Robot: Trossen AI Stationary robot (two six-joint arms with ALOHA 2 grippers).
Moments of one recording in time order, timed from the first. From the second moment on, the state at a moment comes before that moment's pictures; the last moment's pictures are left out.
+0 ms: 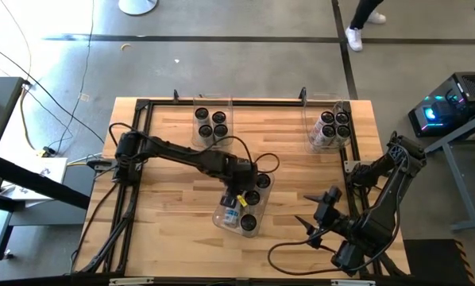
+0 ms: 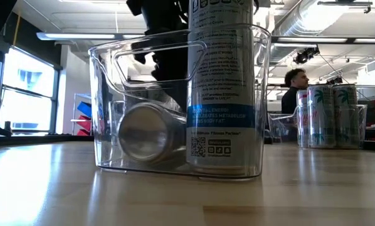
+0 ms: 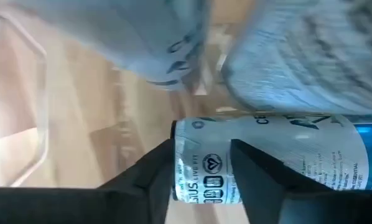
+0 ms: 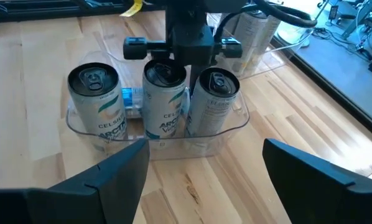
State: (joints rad) left arm -0.09 2.00 1.53 -0.74 0.01 0.23; right arm 0.98 1.58 1.41 -1.34 1.01 1.35
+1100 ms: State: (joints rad) left arm -0.04 2.01 1.46 -0.67 -0.14 0.22; right arm 0.98 1.58 1.41 -1.35 1.01 1.36
